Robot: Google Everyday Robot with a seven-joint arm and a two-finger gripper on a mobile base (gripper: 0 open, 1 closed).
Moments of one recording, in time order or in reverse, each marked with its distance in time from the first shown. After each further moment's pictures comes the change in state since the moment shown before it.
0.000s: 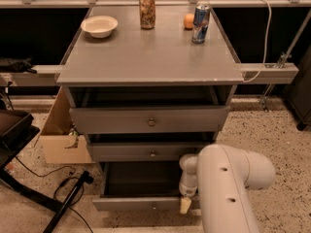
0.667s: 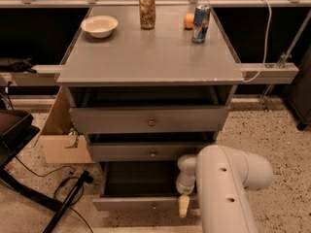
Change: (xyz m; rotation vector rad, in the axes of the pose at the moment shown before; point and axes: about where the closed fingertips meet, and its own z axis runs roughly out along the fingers) arm -0.012 -0.018 0.003 0.073 -0.032 -0.072
